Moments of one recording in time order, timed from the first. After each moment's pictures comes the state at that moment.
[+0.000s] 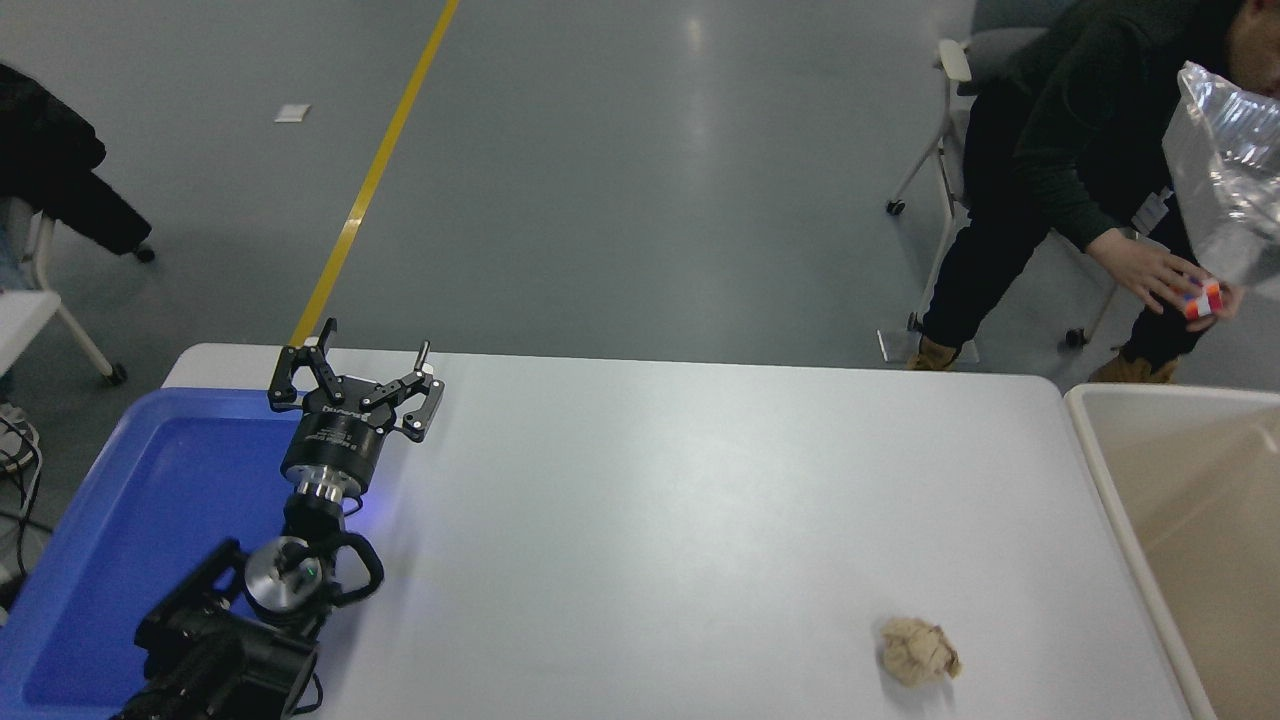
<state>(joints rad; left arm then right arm) -0.46 0.07 -1.19 -0.58 -0.22 -0.67 -0.15 2.14 -1.25 -1.07 1.13 -0.62 0.50 -0.06</state>
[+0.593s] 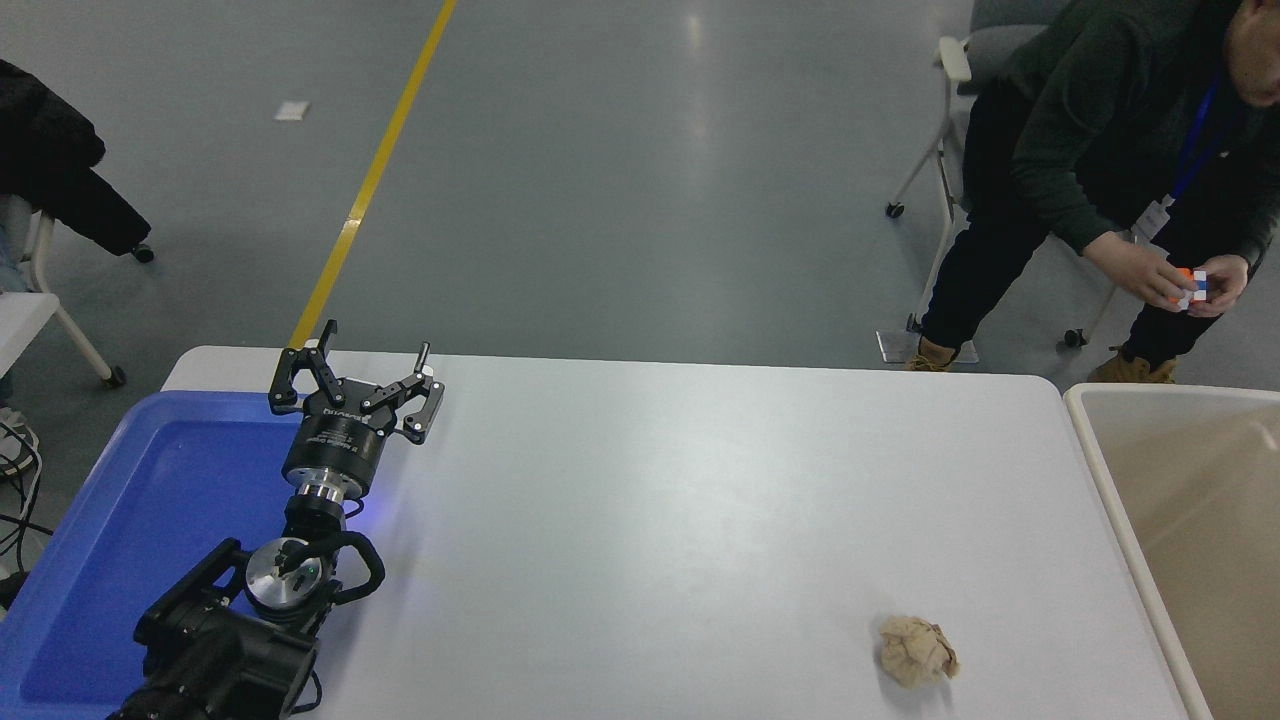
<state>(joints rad) -0.46 0.07 -1.19 -0.58 -0.22 -0.67 -0.15 1.16 -1.02 -0.62 0.61 0.07 0.12 0.02</state>
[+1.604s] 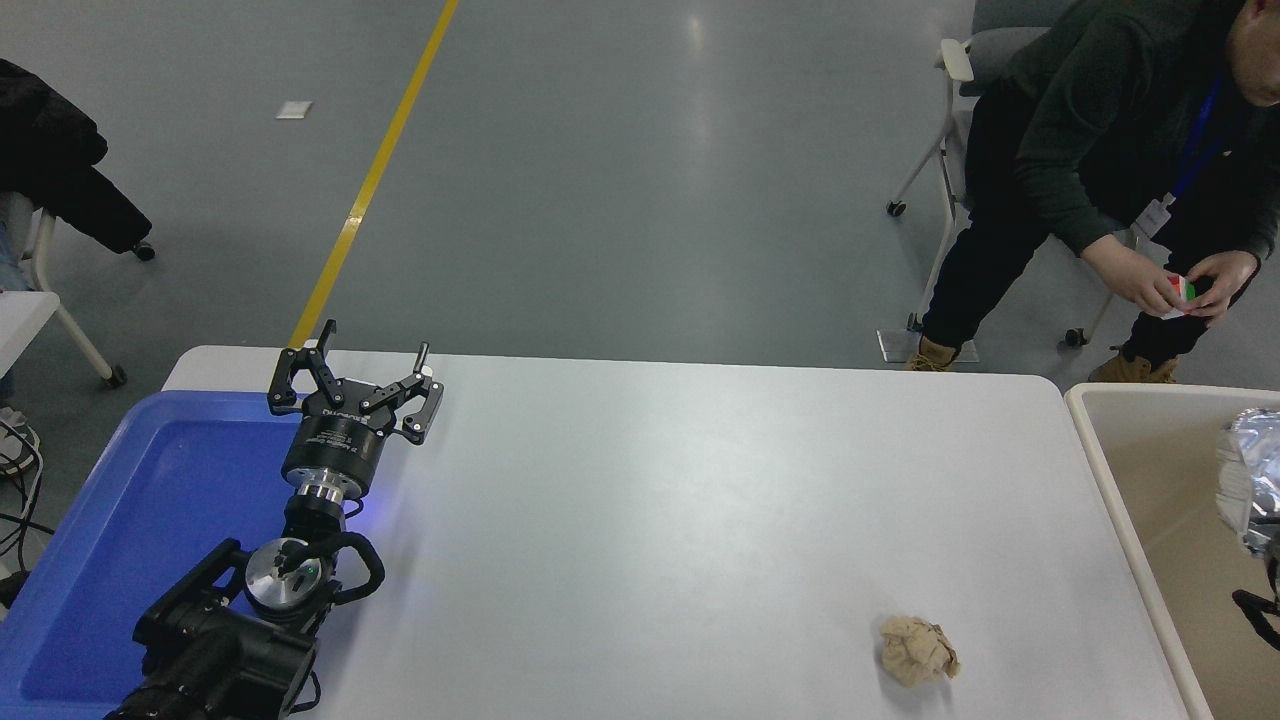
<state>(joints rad) -0.46 0.07 -1.19 -0.58 -0.22 -0.67 -0.15 0.57 -0.37 -0.13 -0.01 0.16 -0.14 0.02</state>
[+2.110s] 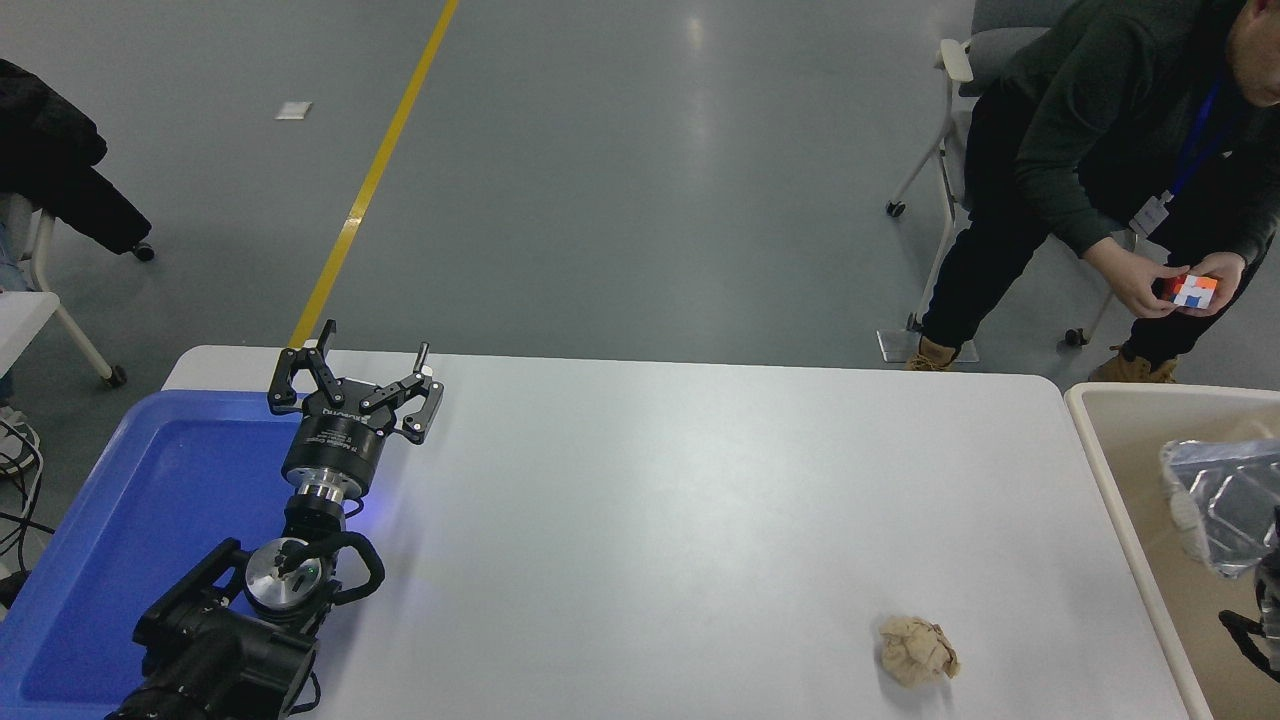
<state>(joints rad) -0.46 0.07 -1.19 -0.58 -0.22 -0.67 -0.15 0.54 -0.37 -0.09 -0.02 0.17 -0.15 0.02</state>
